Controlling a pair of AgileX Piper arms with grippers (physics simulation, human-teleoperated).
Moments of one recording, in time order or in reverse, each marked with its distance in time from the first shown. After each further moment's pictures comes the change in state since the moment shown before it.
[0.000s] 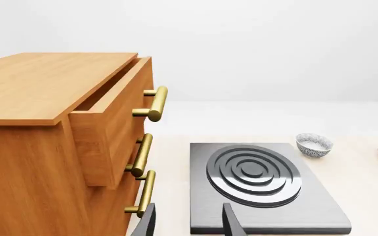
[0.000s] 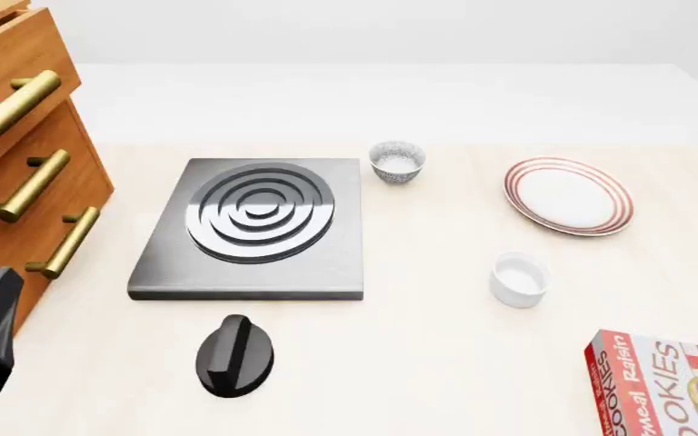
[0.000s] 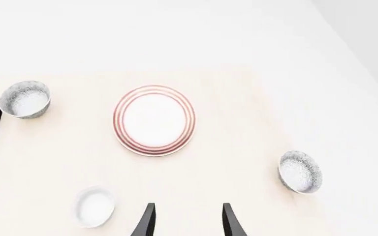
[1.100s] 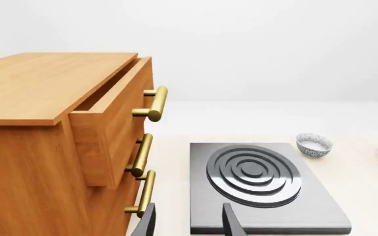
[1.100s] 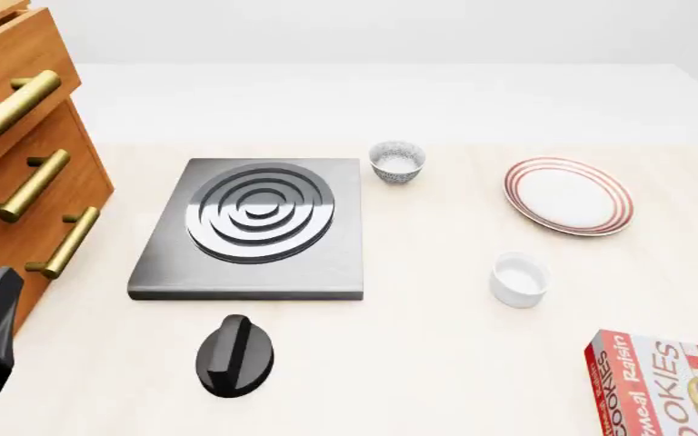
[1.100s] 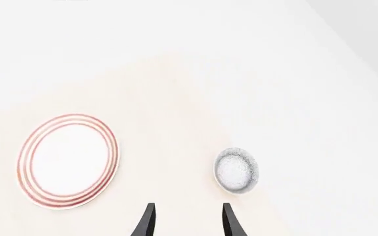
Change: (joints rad) left arm 0.000 0.000 0.000 0.000 0.000; right arm -0.323 0.511 -0.506 0.143 0.012
